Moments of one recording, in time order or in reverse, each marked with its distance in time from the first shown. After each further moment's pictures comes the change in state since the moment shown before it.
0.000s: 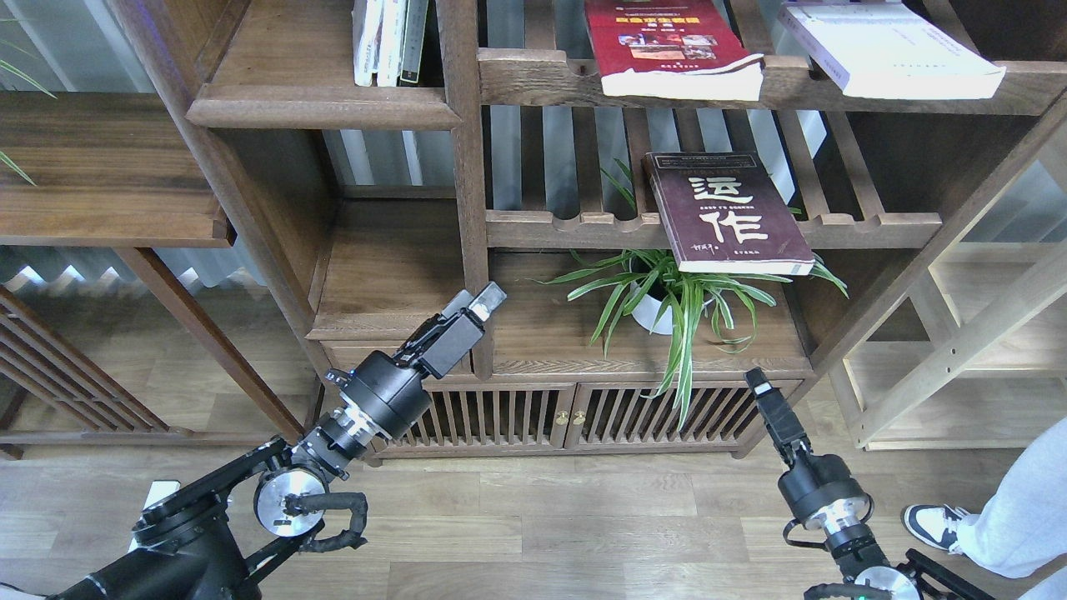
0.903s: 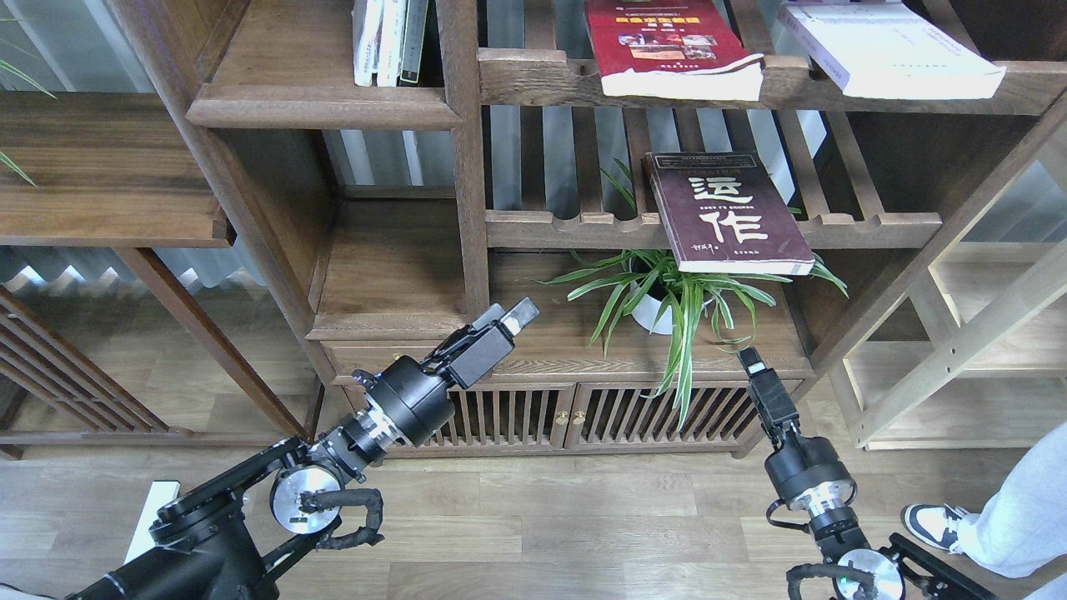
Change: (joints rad) left arm 0.000 -0.036 -0.023 -0.001 -0.001 0.000 0.102; right arm 0.022 0.035 0.005 0.009 0.035 0.000 0.000
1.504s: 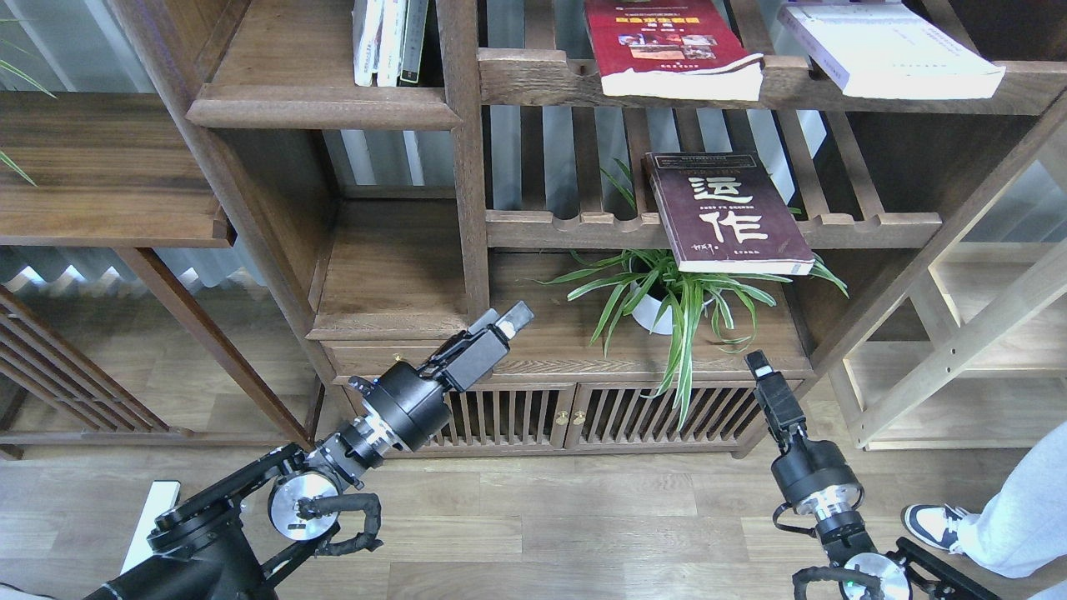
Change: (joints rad) left arm 0.035 0.002 -0.038 0.001 0.000 0.000 -0.002; right arm -0.012 -0.009 0.003 0.006 0.002 0.000 0.004
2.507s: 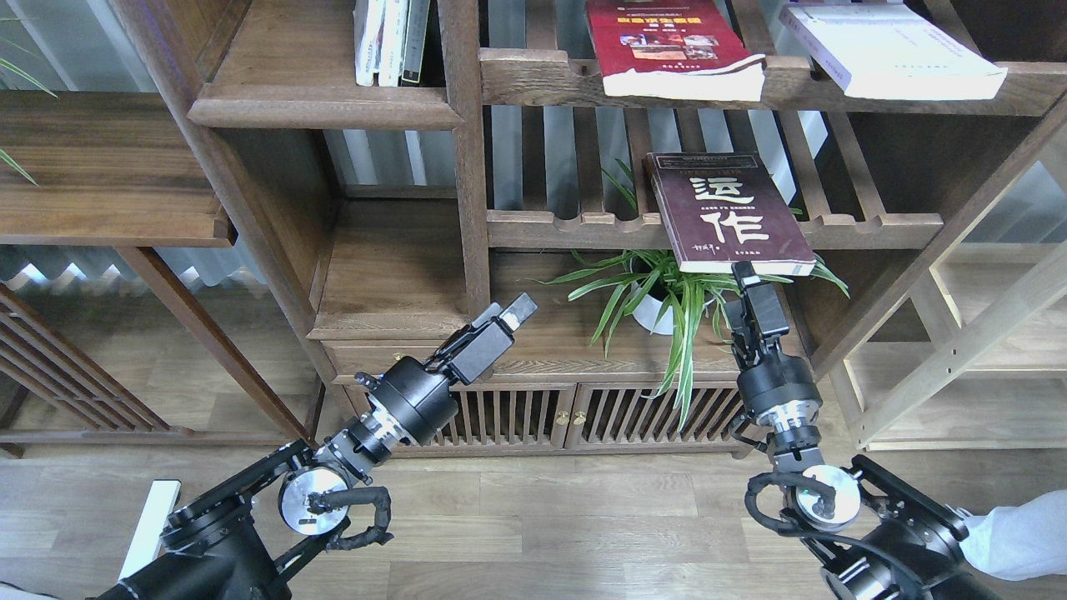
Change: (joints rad) left arm -0.030 -0.041 -0.009 0.050 0.016 0.000 0.009; right arm 0.212 0.090 -0.033 0.003 0.240 0.000 -0.004
